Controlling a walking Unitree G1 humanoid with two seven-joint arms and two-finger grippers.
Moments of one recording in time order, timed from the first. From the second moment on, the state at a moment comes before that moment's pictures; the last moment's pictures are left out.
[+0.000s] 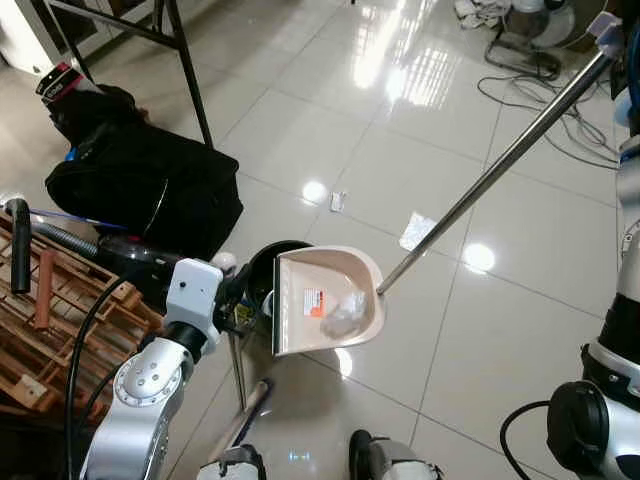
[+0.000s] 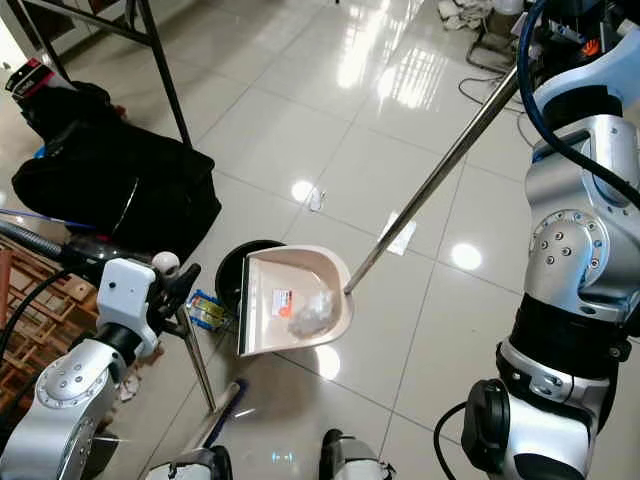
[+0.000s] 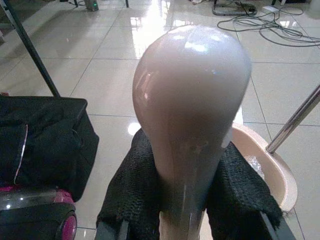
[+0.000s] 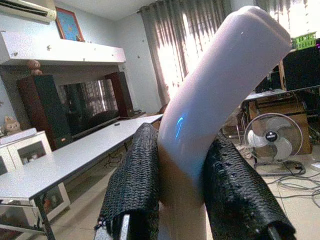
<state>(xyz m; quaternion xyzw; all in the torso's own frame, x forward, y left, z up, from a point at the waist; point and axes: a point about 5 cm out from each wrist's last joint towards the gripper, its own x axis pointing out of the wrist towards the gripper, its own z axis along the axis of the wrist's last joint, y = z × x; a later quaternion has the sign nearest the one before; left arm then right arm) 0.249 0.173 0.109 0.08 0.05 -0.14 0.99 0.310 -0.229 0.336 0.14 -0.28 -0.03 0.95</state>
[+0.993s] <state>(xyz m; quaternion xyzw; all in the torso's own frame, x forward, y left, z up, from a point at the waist) 0.252 0.173 0.104 0.08 0.05 -0.15 0.99 0.310 -0.224 0.336 0.14 -0.28 -0.02 0.95</state>
